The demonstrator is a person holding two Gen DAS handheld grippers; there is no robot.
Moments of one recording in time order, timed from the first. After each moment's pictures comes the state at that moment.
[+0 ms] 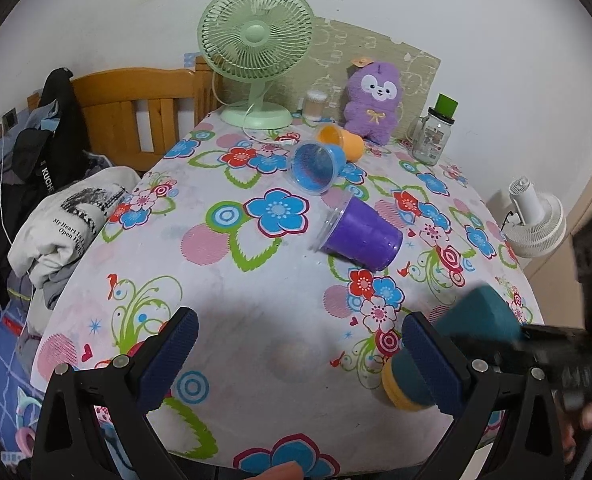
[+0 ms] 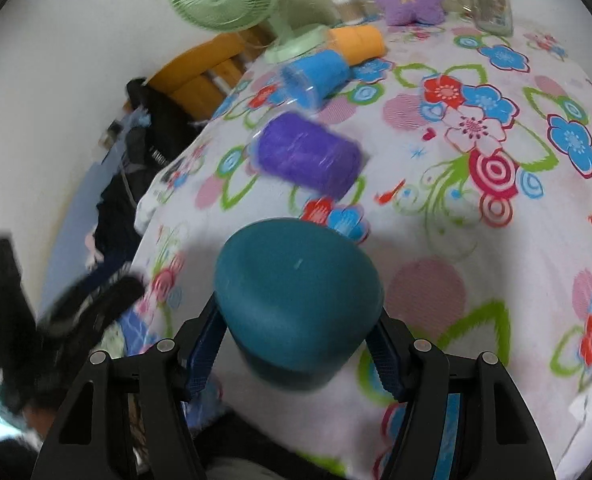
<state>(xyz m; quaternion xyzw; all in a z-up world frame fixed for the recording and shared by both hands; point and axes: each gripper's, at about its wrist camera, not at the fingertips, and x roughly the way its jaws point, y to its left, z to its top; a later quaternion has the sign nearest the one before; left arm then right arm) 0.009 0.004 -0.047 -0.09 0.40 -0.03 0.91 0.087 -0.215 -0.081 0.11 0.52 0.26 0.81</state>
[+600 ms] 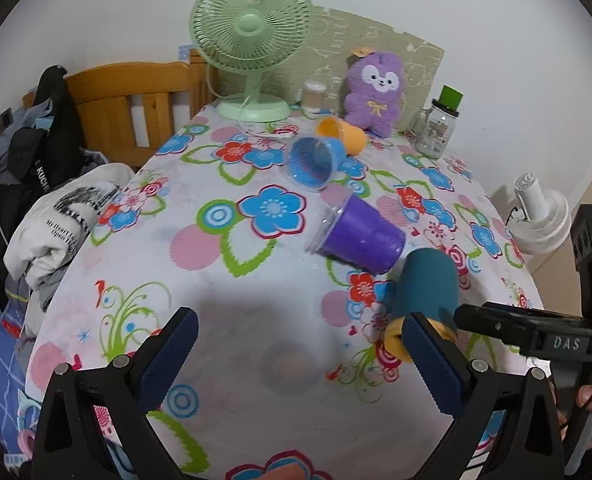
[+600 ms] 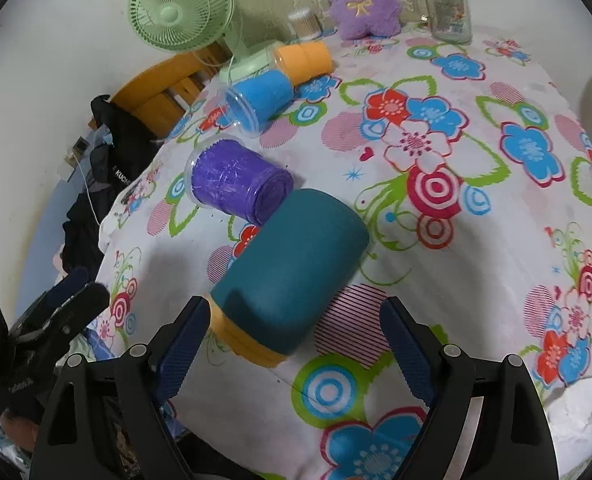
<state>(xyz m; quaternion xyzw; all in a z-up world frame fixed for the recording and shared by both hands) 0.031 -0.006 -0.050 -0.08 0.41 -0.03 0.91 0.092 -0.240 -0.081 0.09 0.51 0.20 0.83</state>
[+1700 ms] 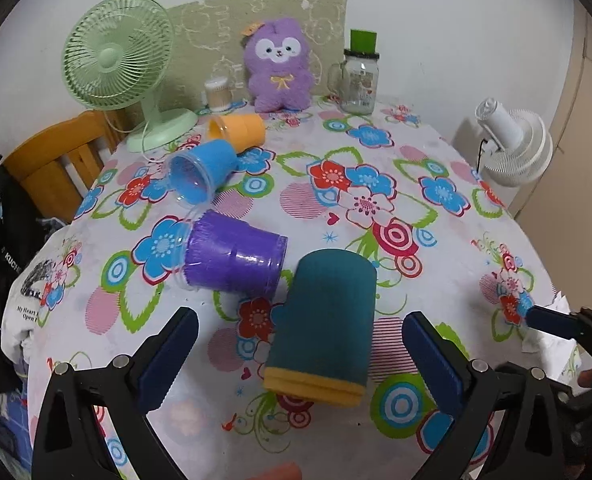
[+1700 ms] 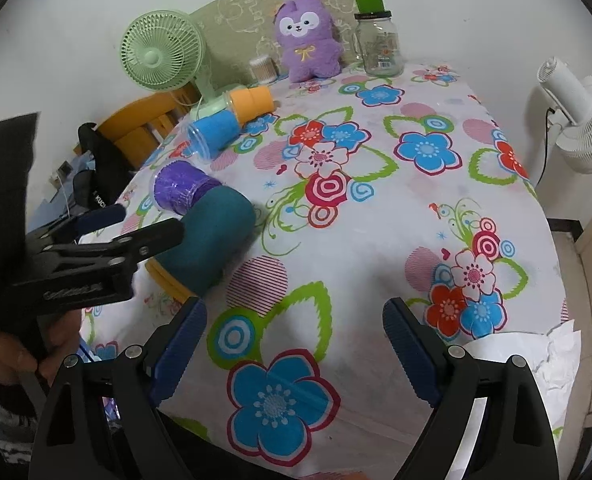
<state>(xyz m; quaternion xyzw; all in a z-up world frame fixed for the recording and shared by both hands) 0.080 -0.128 -0.056 0.06 0.44 -0.09 0.89 0.033 -0.315 -0.076 0.08 0.45 0.15 0.88</state>
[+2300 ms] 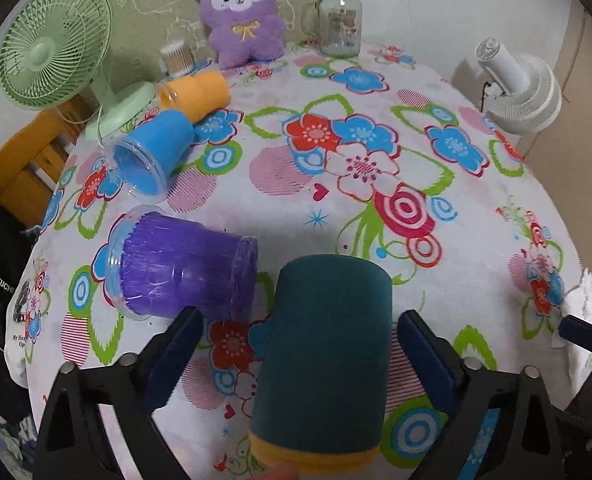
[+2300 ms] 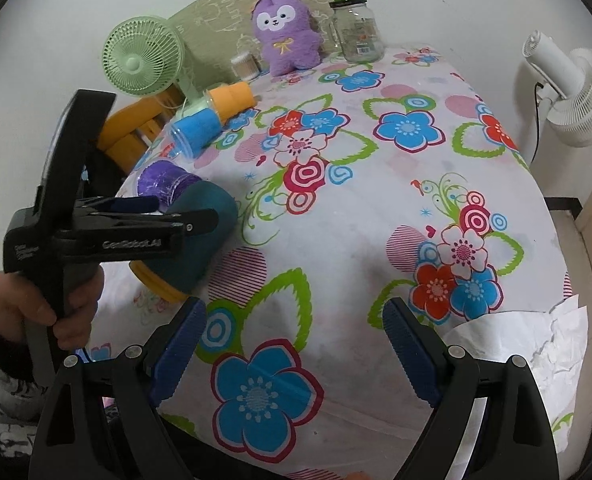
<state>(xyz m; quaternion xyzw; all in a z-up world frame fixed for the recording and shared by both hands) 0.134 -0.155 -0.091 0.11 0.52 -0.11 0.84 0.032 -0.331 -0.090 0.11 0.45 0.13 0.87</state>
